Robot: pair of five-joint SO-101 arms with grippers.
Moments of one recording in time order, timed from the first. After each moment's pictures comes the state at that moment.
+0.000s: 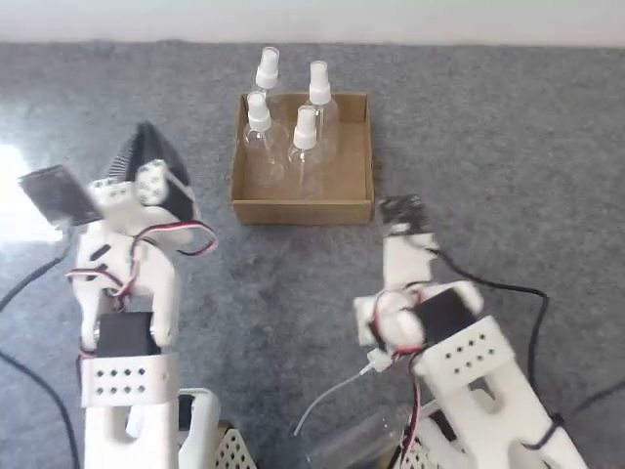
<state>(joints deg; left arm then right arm) -7.7 -62.7 59.4 23.8 22.9 -30.2 -49.7 51.6 80.3 -20.6</state>
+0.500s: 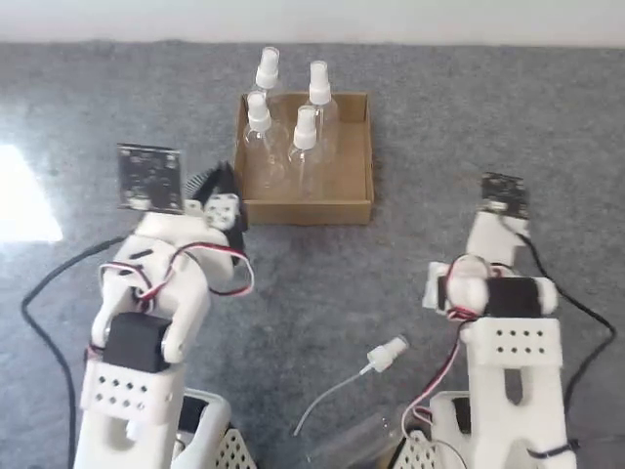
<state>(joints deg) 7.0 -62.7 50.3 51.3 10.7 -1.7 -49.7 49.8 78.3 -11.9</state>
